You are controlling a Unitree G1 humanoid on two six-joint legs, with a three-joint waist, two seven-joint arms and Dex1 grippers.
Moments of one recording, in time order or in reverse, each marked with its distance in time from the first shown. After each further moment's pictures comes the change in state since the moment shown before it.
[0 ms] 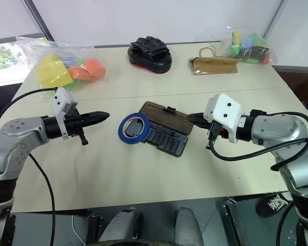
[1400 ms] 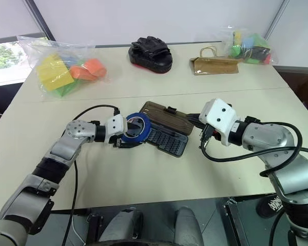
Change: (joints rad) left arm -0.210 -0.240 -0.405 0.572 0.480 -0.688 -0.239; right arm 0.054 0.074 0.039 -0.022 -0.073 -0.022 -0.137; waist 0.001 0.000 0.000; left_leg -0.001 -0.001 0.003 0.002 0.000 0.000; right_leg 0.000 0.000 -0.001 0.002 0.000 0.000
